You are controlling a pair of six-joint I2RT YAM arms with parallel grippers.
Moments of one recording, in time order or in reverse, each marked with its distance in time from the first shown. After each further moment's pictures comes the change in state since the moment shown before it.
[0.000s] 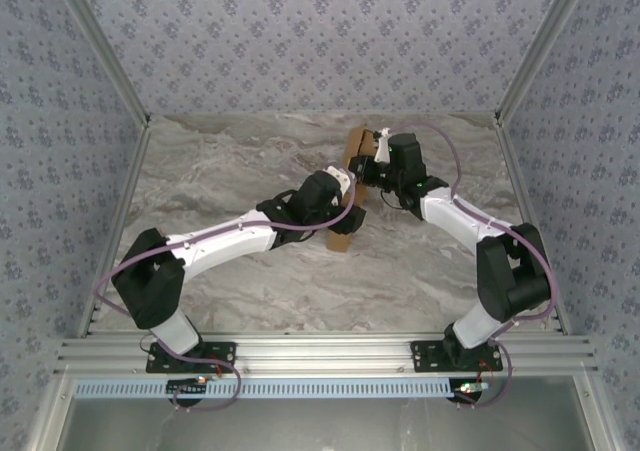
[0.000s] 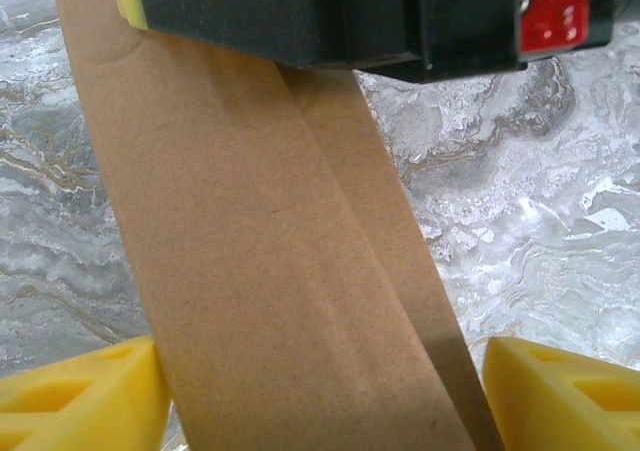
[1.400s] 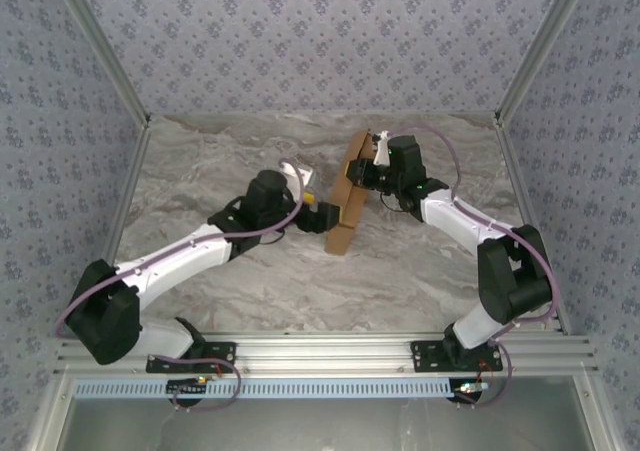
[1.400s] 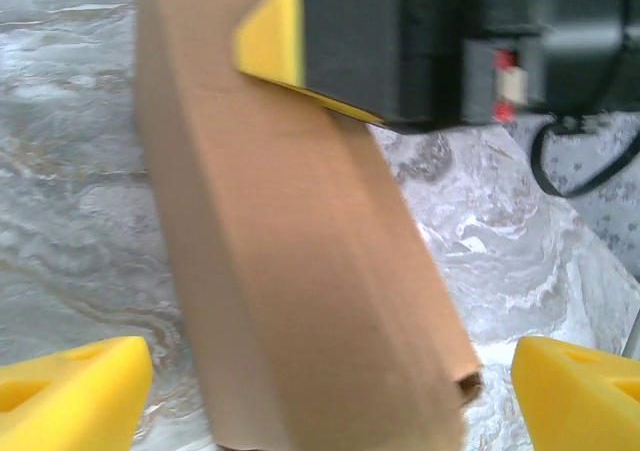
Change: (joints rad) left arm 0.148 -0.276 -0.267 0.174 0.291 -0.095; right arm 0.003 -0.013 -0.019 -0.007 -0.028 0.020
